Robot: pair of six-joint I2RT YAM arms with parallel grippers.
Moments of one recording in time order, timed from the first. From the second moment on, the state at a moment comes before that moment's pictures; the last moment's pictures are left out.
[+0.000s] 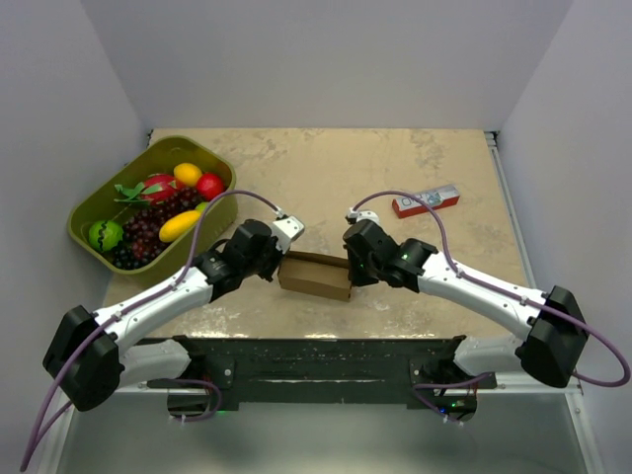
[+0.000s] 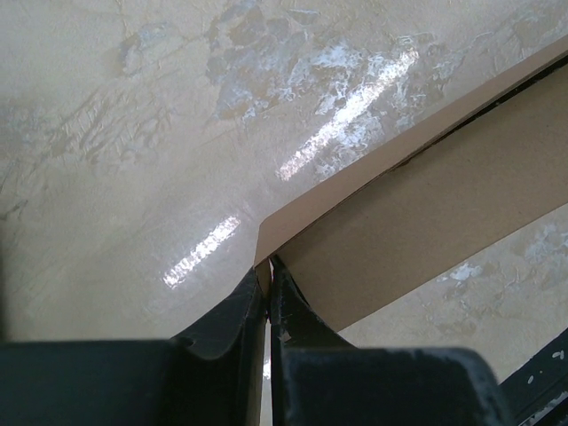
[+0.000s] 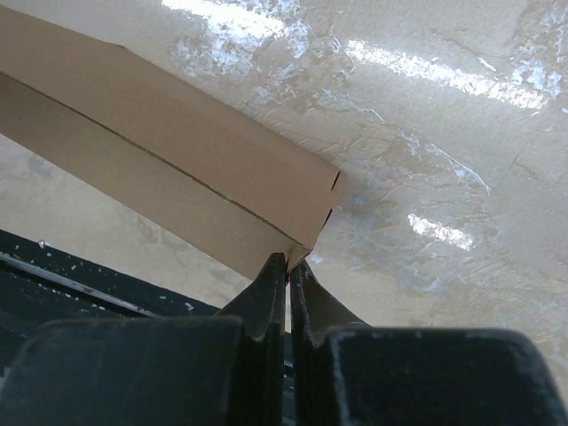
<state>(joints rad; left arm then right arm) -0.71 1.16 0.71 -0.27 -0.03 0.08 0.90 1.29 0.97 -0.64 0.21 0.63</state>
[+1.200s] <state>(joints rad) -0.74 1.17 0.72 -0.28 -0.01 0.05 0.89 1.21 0.91 -0.65 0.24 0.63</state>
